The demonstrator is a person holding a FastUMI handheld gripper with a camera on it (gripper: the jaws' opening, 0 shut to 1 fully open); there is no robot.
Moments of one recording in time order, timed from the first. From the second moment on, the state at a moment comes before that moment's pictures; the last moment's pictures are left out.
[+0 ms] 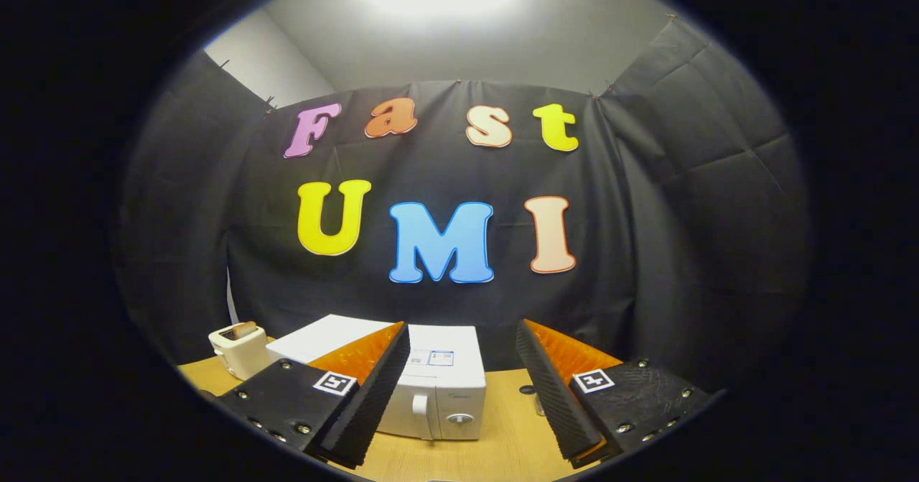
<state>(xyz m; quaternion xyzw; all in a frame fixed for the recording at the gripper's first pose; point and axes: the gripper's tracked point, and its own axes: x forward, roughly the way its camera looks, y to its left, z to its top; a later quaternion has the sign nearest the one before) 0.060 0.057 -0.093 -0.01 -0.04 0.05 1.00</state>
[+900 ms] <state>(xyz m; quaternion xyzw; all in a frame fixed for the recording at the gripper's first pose) 0.178 0.128 -0.334 0.00 0.04 0.04 1.00</state>
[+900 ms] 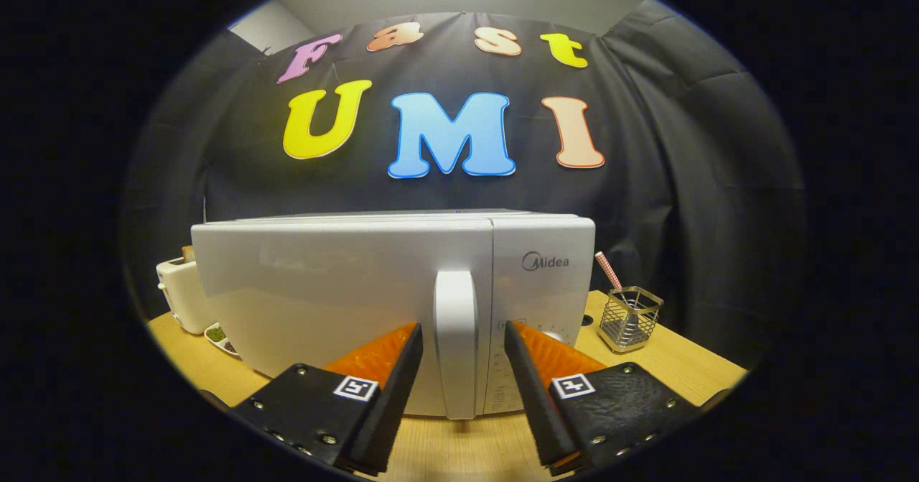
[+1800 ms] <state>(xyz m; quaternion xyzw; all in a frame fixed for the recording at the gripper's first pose) 0.173 0.126 -0.338 0.01 0.04 0.01 1.00</state>
